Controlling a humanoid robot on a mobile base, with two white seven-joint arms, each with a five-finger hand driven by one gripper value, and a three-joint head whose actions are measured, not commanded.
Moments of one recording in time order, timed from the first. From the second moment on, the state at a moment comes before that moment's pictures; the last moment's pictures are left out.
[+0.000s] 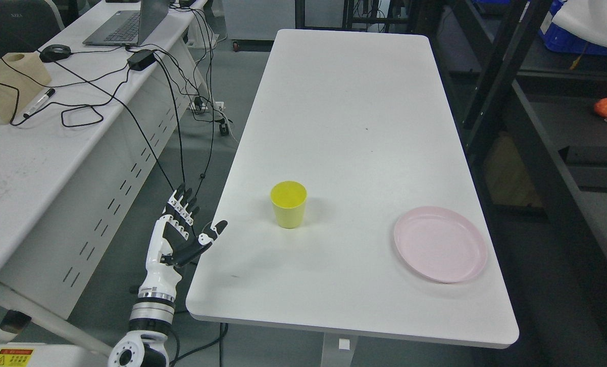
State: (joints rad) left arm -0.08 0.02 0.03 -1.67 0.30 -0.02 0.04; right arm 0.00 0.00 0.00 -0.24 0.00 0.09 -0.12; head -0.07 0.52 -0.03
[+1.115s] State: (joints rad) left arm -0.25 0.00 0.01 -1.53 0.31 -0.02 0.00; right arm 0.00 0.00 0.00 -0.24 0.00 0.09 -0.12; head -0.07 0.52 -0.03
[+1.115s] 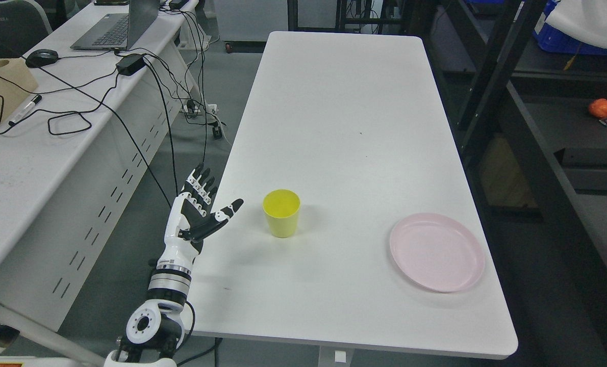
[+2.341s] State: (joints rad) left arm -0.46 0.00 -0.15 -1.18 0.49 -0.01 -0.08; right arm 0.00 0.00 0.00 -0.24 0.00 0.09 -0.12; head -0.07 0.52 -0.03
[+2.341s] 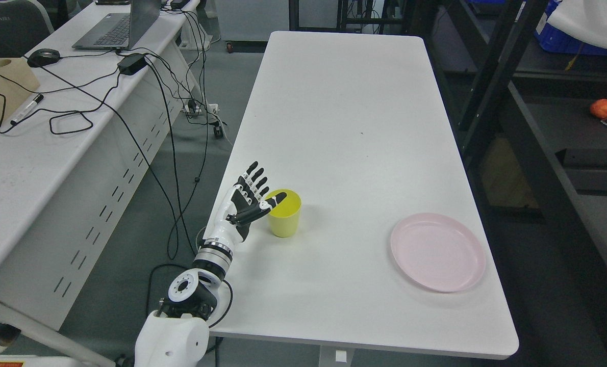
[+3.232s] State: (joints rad) left arm -0.48 0.00 -0.28 -1.12 0.51 -0.03 -0.08; right arm 0.00 0.00 0.00 -0.24 0.00 0.09 -0.12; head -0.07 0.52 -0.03
